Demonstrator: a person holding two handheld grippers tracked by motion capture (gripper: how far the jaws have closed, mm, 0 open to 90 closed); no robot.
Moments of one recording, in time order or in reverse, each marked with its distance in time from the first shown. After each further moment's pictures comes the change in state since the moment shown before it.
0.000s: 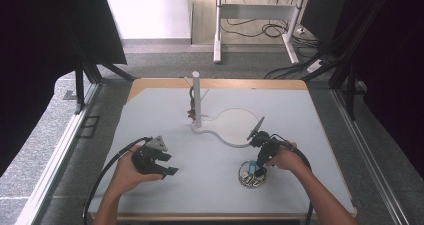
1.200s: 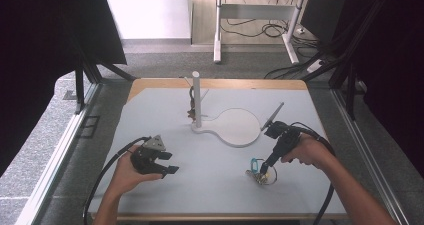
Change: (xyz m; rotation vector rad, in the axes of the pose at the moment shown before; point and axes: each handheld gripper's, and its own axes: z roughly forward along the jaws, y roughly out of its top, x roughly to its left) left arm 0.000 -0.001 -0.004 -0.047 -0.006 0.019; right arm 0.008 -0.027 -0.093 -0.012 0.191 -0.019
